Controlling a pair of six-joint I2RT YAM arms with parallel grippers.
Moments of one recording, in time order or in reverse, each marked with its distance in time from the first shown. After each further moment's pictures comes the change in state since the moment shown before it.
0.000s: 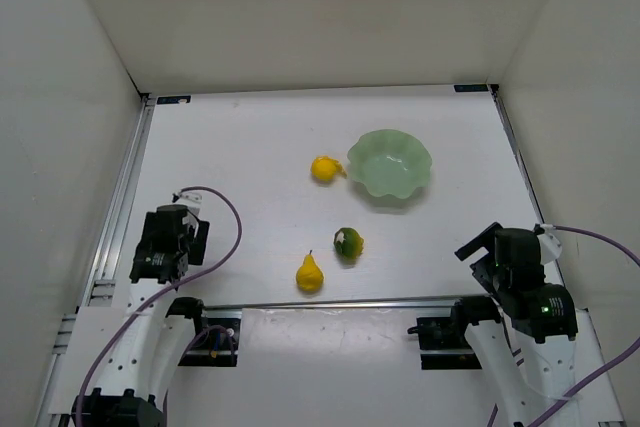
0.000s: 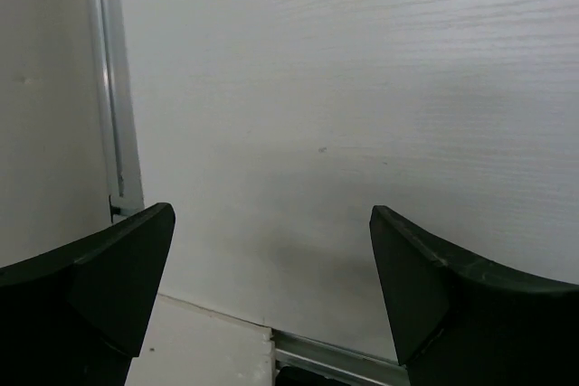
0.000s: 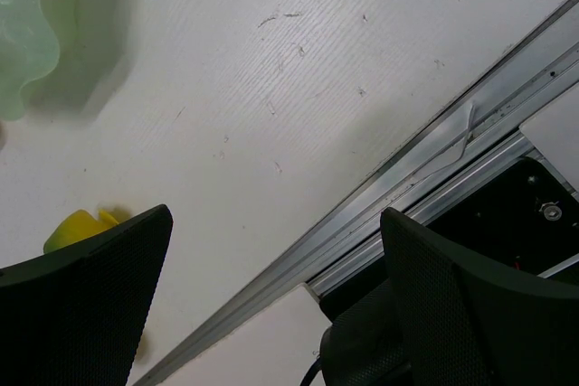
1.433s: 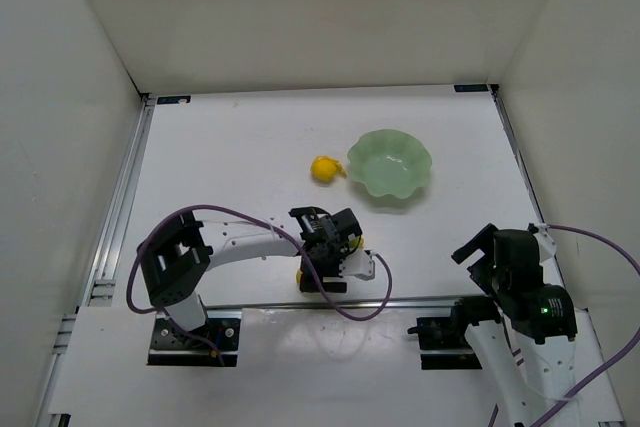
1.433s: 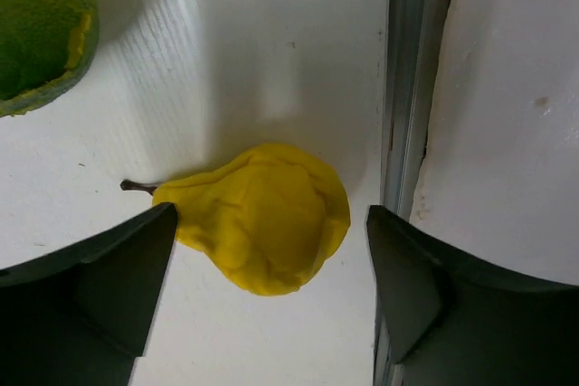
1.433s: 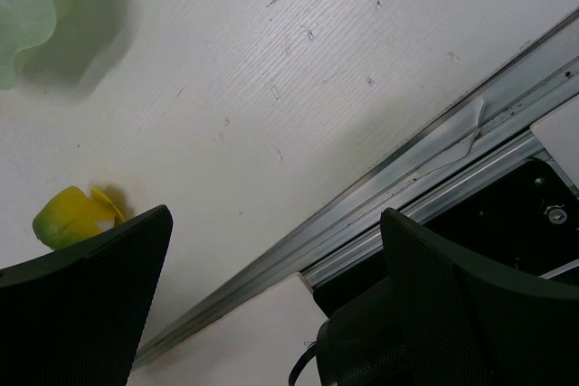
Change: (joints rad) left arm -1.094 1.046 0.659 -0.134 0.519 0.343; right arm 0.010 -0.011 -0.012 0.000 -0.044 -0.042
